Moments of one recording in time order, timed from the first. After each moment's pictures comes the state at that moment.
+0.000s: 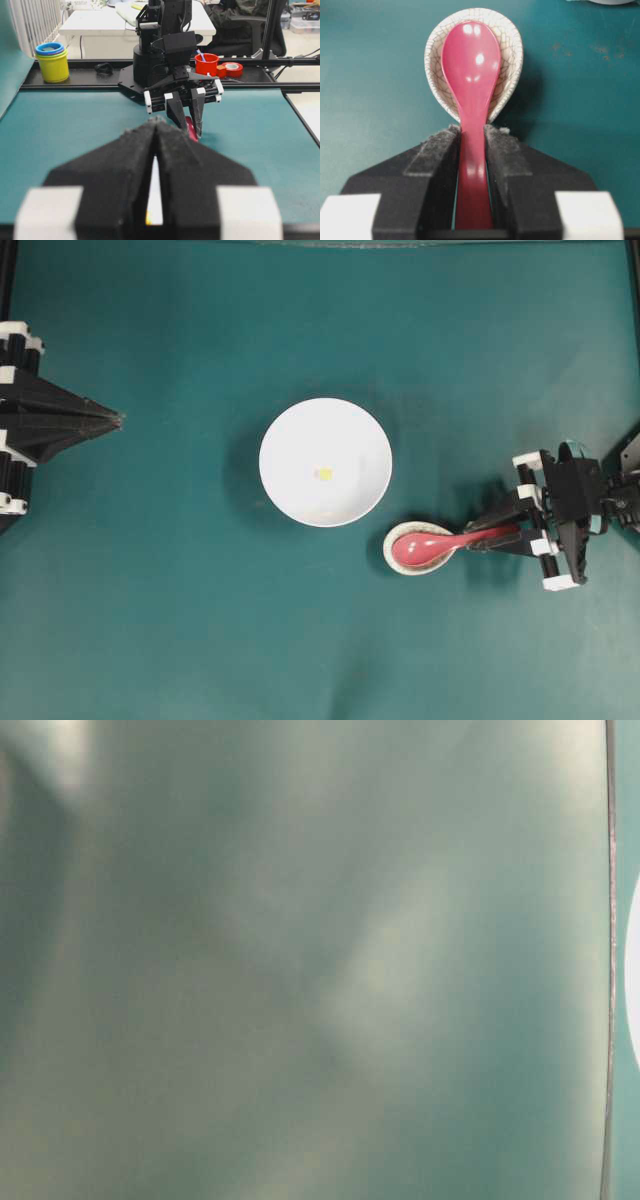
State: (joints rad) left arm 0.00 -0.97 1.18 0.02 -0.28 0.00; right arm 0.23 0.01 1.38 0.05 -0.96 0.14
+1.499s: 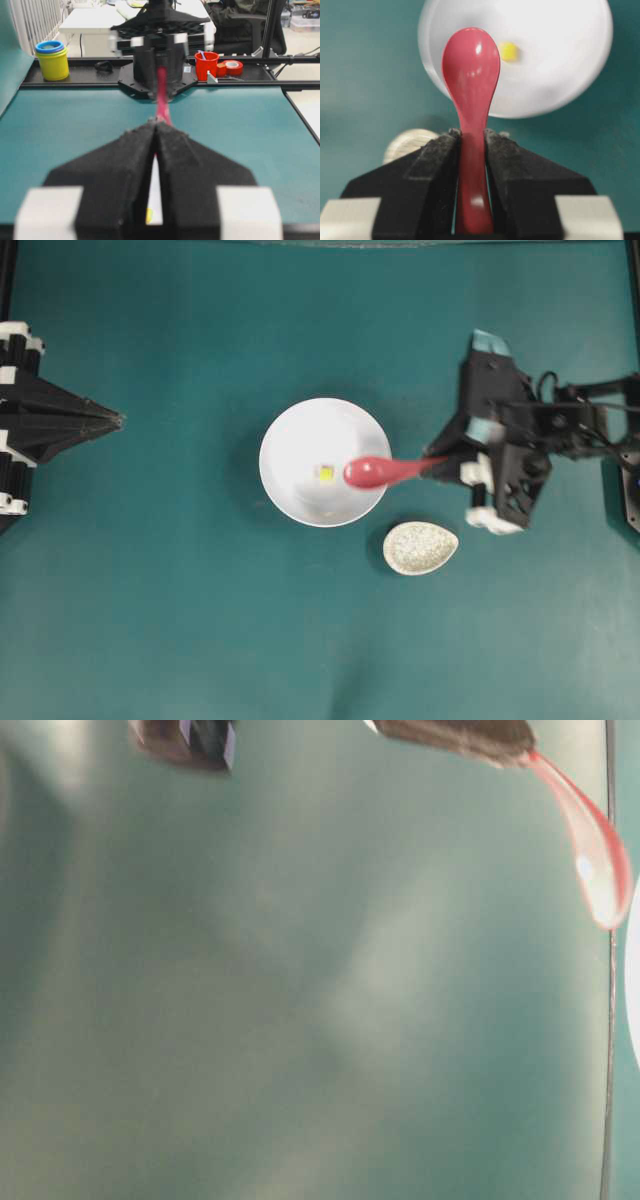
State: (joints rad) left arm 0.00 -0.97 1.18 0.02 -0.27 0.00; right arm -0.02 -0.35 0.73 0.05 0.45 0.15
